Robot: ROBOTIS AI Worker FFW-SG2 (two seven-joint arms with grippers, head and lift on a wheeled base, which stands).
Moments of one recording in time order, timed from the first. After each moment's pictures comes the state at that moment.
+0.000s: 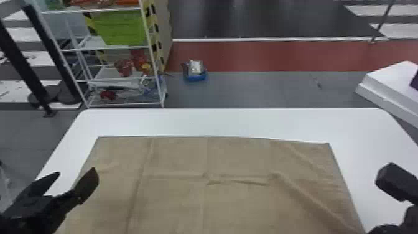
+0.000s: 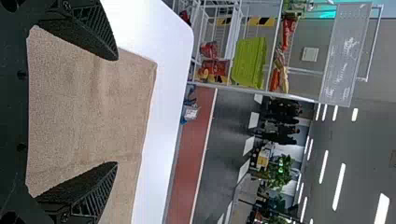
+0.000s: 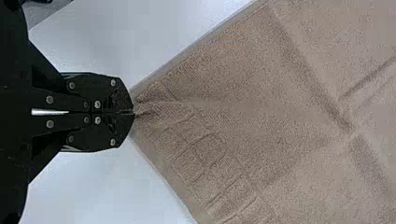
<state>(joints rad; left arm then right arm) 0.57 0.00 0.46 -2.34 0.32 0.59 -0.28 0.28 -0.71 0.08 -2.18 0.58 1.11 1.36</state>
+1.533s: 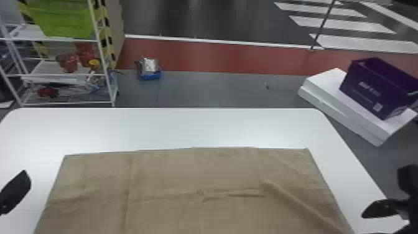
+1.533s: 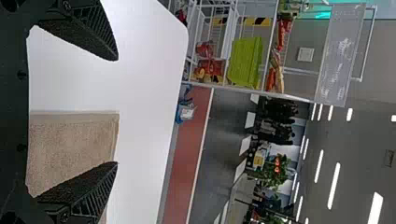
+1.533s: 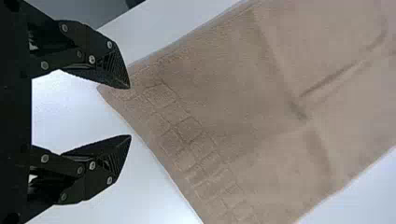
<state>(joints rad) 0.54 0.00 0.45 -2.33 0.32 0.59 -0.28 0.61 -0.70 -0.52 -2.13 0.37 0.58 1.36</state>
